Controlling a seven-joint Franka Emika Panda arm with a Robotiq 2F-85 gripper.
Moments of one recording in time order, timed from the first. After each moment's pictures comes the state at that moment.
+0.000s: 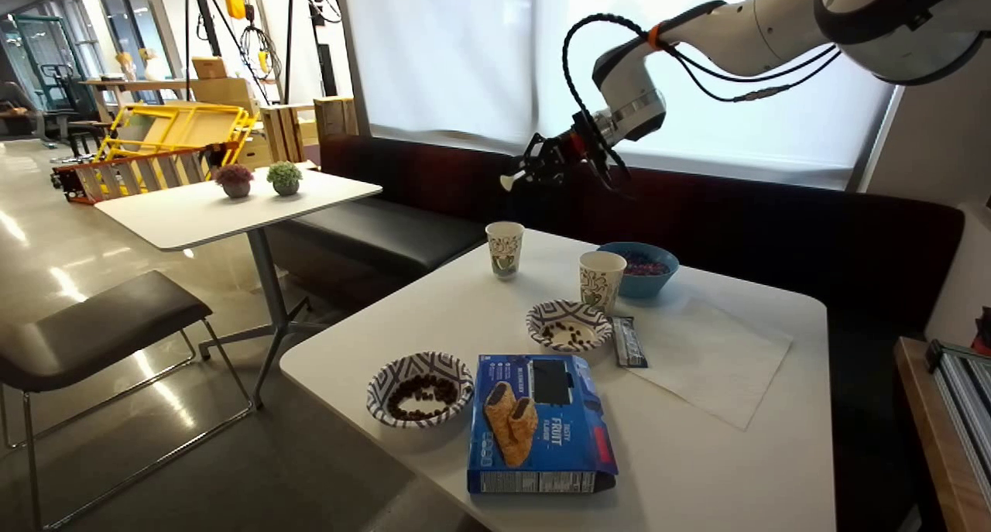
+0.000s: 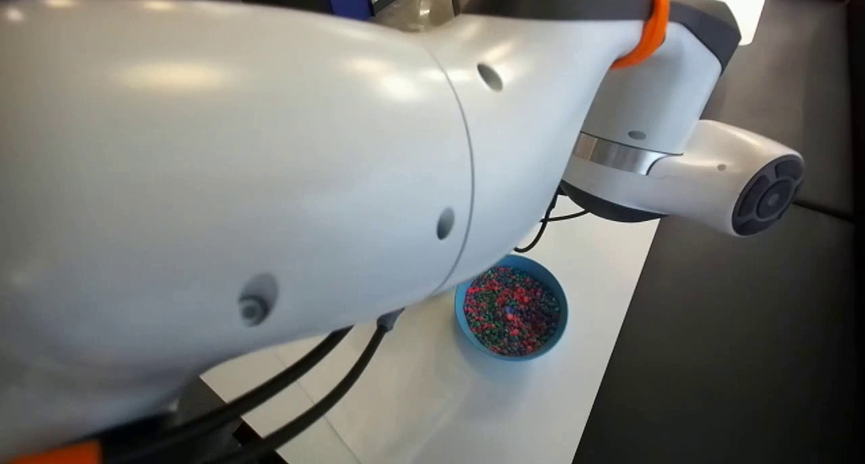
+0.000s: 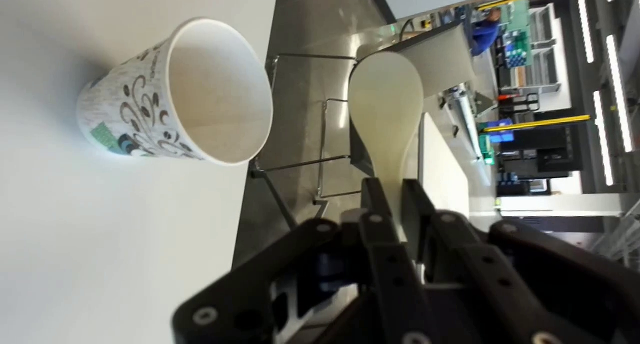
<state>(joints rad) -0.75 1.06 0.38 -1.08 0.92 2.20 -0.05</state>
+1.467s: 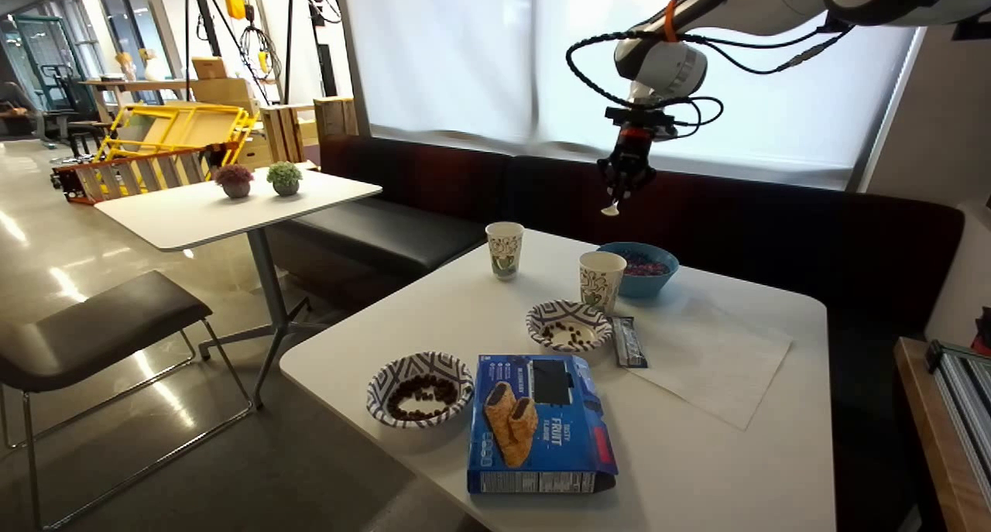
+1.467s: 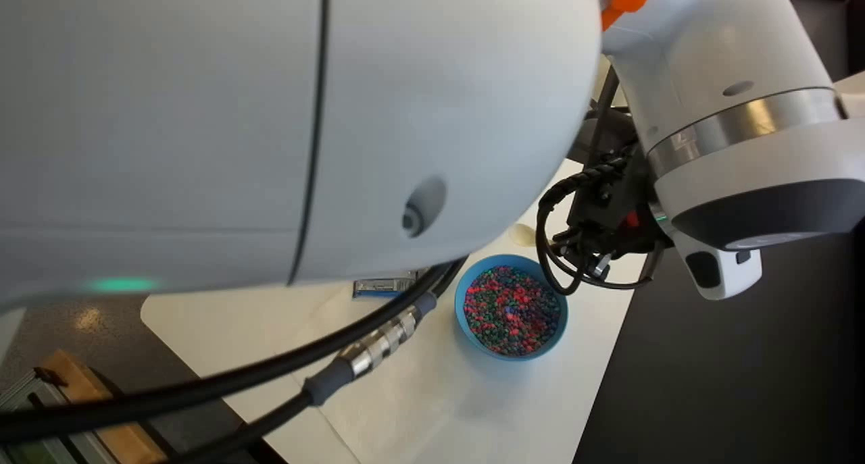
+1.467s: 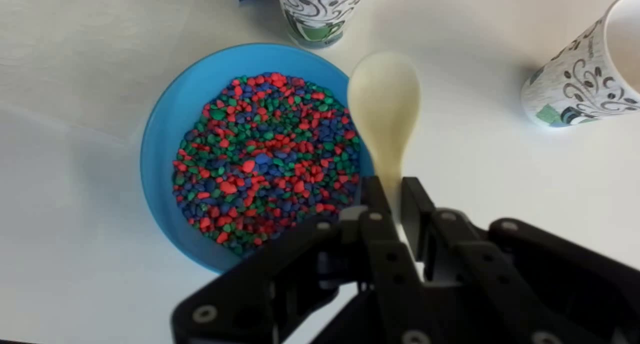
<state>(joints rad) -0.63 0.91 -0.04 -1.11 0.44 1.68 0.62</state>
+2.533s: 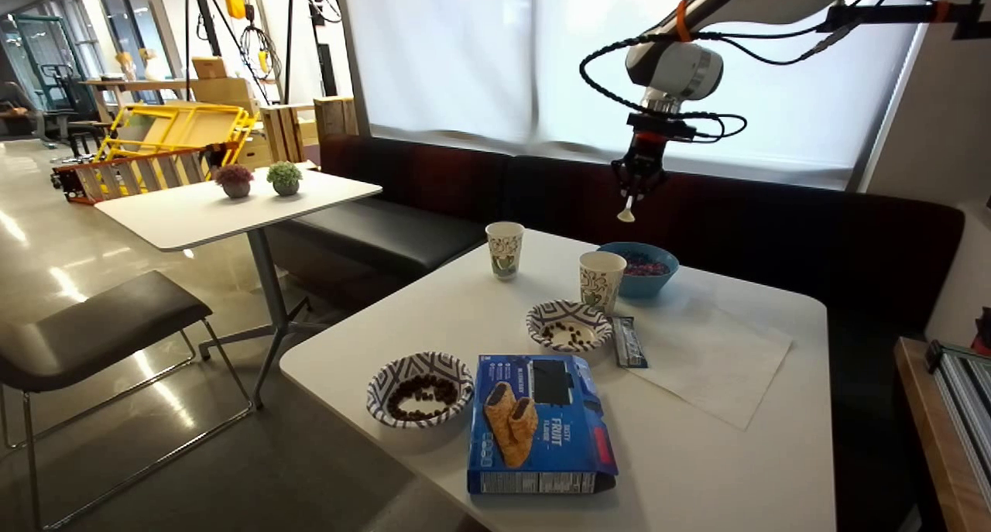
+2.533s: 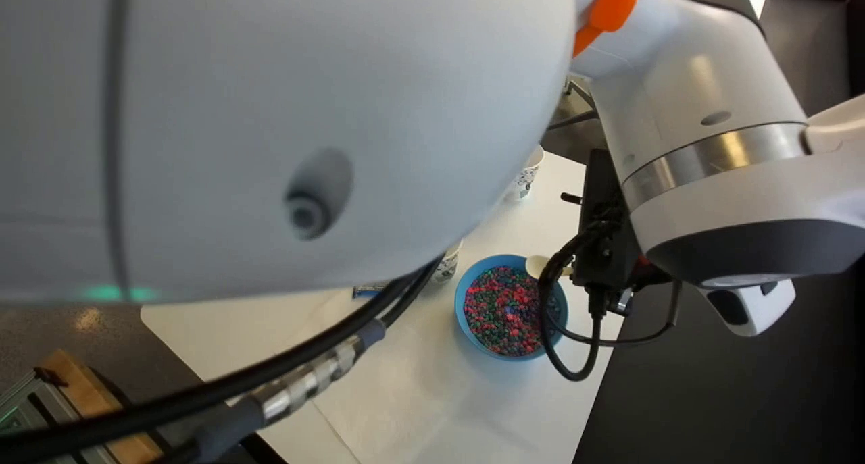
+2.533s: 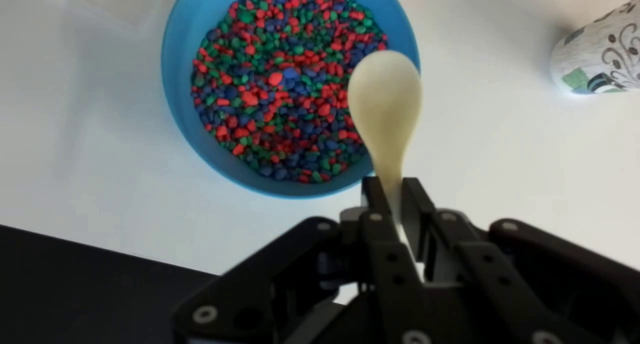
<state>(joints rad) -0.63 0.80 -0.07 -1.32 0.40 1.91 0.39</state>
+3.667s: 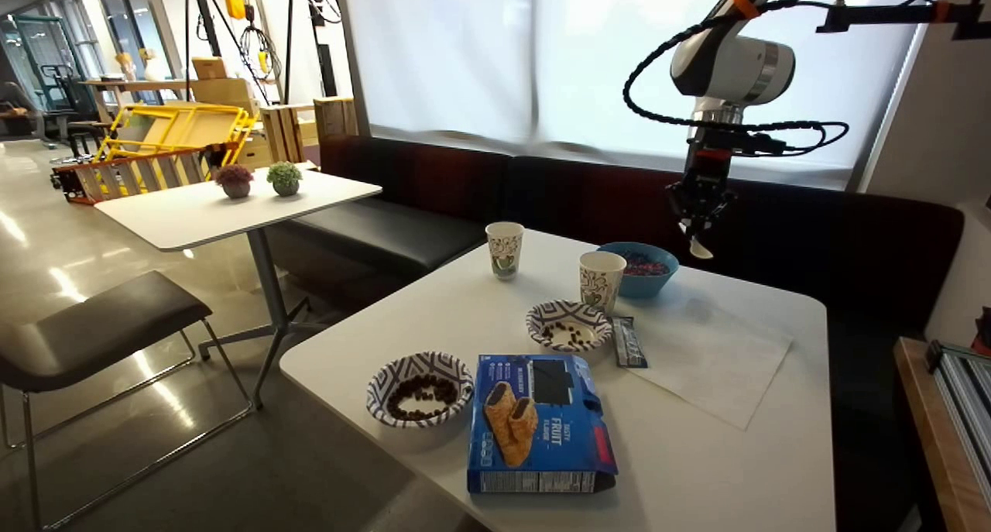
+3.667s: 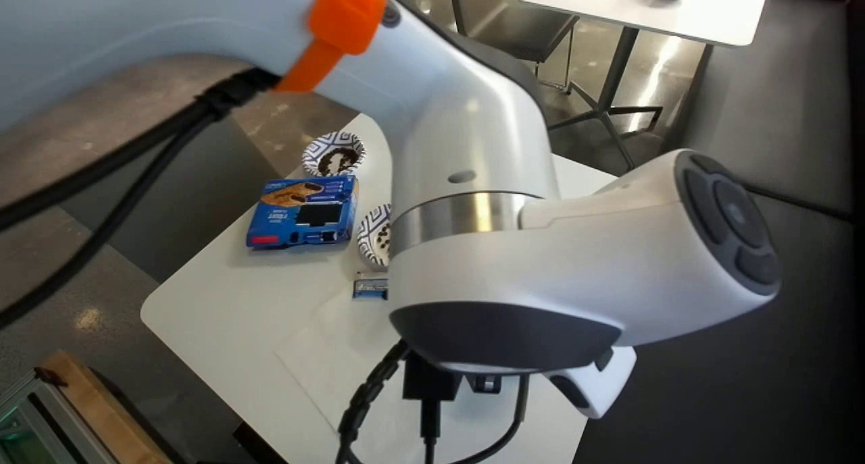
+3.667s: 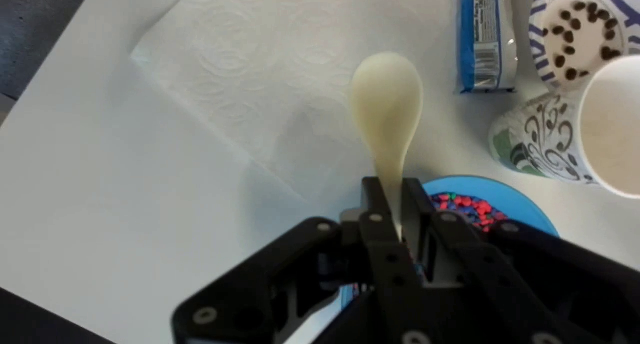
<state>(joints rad) -0.46 0.37 -0.23 -2.07 0.38 2.11 0.08</state>
